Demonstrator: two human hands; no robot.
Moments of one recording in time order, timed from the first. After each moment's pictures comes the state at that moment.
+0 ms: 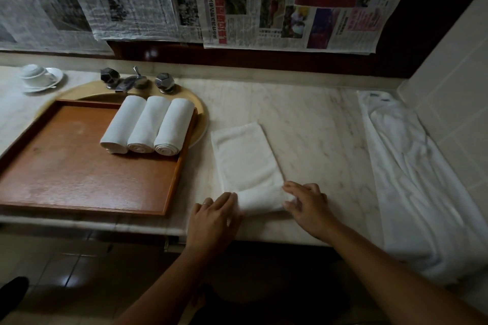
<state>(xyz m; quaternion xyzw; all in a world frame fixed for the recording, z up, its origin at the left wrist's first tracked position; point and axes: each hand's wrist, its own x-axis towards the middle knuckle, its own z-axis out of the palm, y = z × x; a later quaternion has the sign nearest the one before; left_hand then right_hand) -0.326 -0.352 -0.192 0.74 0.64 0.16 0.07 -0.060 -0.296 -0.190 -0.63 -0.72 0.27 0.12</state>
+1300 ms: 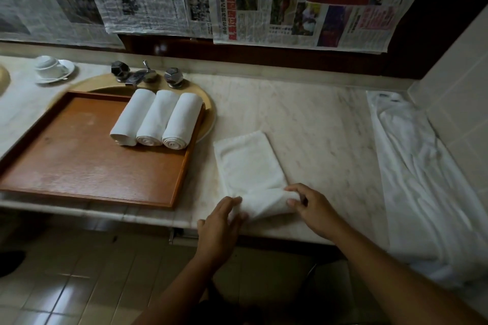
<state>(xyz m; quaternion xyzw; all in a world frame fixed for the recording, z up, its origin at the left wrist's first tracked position) -0.315 -0.376 -0.193 0.59 0.70 0.27 0.30 -0.069 -0.302 -0.174 -0.61 -0.66 0.40 0.18</state>
